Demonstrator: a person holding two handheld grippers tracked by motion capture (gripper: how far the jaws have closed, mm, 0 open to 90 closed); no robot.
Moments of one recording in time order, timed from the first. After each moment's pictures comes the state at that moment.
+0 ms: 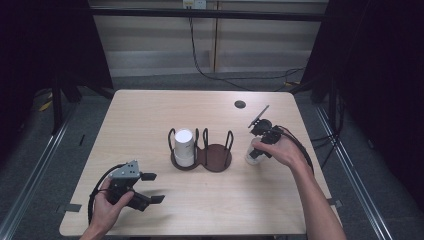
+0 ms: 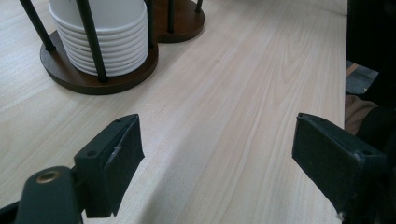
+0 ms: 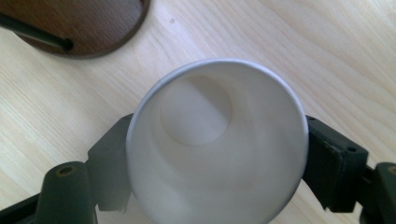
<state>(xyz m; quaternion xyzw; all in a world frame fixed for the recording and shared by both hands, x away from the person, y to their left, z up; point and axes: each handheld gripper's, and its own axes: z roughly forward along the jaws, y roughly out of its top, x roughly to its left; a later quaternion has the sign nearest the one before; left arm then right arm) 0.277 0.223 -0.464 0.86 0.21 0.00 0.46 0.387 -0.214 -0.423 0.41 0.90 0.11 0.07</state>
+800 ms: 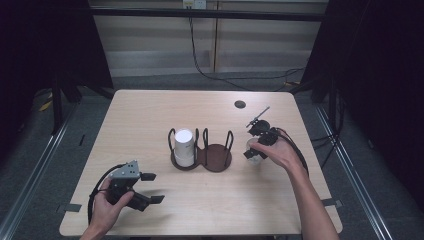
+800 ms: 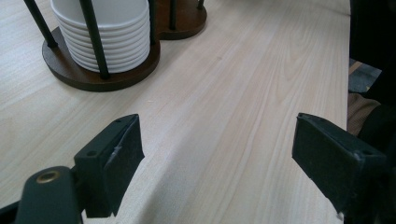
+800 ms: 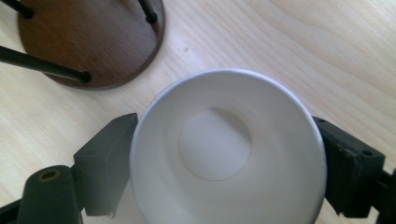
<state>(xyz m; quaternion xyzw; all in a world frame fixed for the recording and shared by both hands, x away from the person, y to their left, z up) 0.277 0.223 -0.464 0.87 0.21 0.01 0.46 0.386 -0.210 -0.430 0.42 0.89 0.16 0.07</state>
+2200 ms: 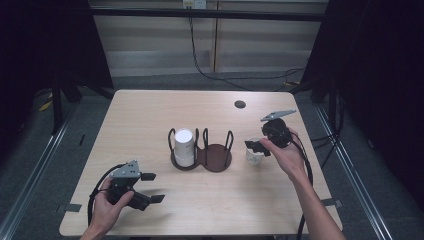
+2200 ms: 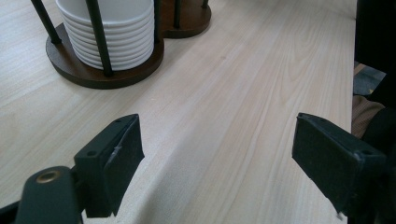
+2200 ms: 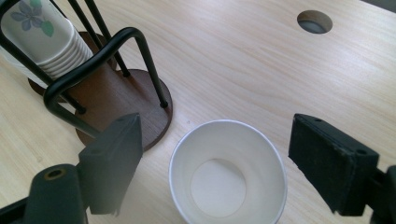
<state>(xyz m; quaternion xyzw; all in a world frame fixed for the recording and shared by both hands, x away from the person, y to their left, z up) 0.277 0.222 -0.465 0.86 0.22 0.01 0.45 0.348 -0.226 -0.400 0.45 0.81 0.33 0.16</state>
